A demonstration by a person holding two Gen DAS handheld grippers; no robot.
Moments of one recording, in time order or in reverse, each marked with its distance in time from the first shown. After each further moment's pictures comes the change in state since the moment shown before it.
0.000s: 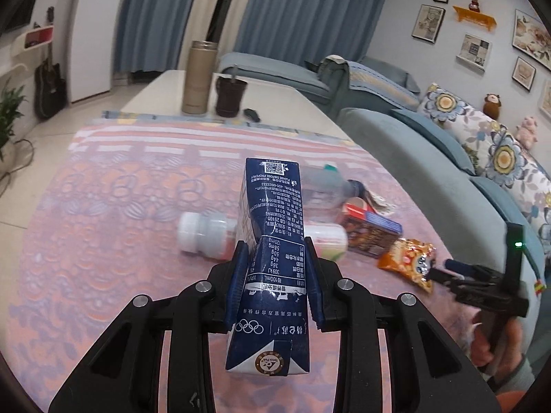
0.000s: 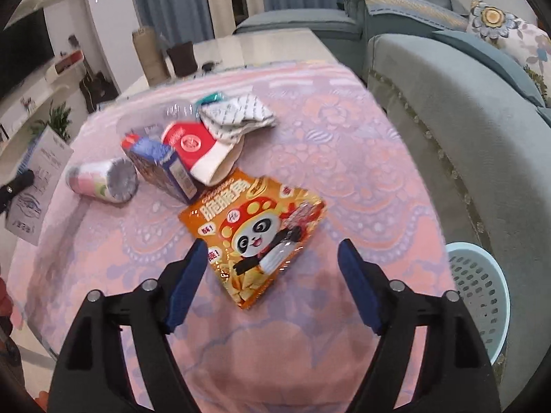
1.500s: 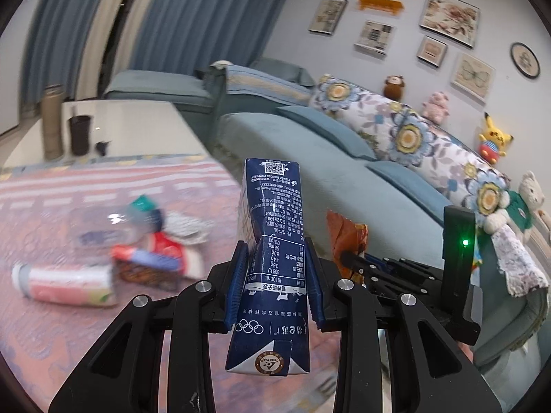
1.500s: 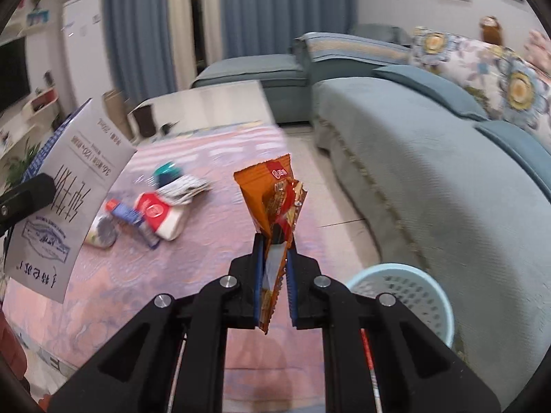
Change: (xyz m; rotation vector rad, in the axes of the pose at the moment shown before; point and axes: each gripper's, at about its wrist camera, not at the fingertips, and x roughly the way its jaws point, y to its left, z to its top) left arm -0.007 -0.204 0.014 0.173 -0.024 -0.371; right arm -0.114 -0.065 0.004 0.099 -0.214 -0.170
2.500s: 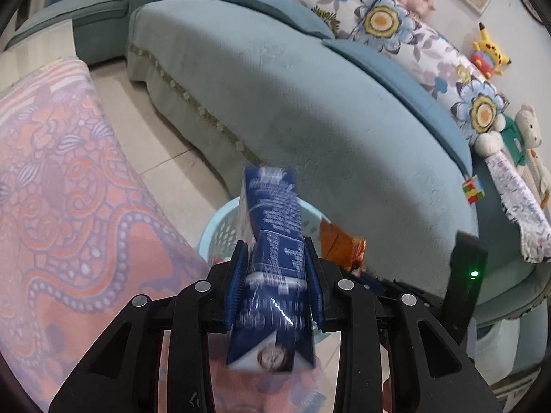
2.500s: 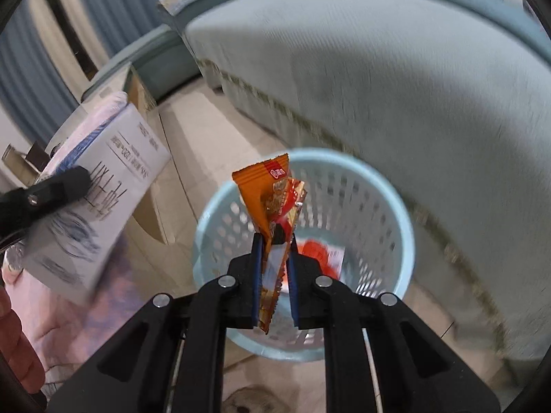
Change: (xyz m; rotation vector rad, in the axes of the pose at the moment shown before) left arm 0.256 -0.104 -0.065 0.071 0.466 -0.175; right arm 0.066 -0.199 -0.130 0.464 0.239 -0.131
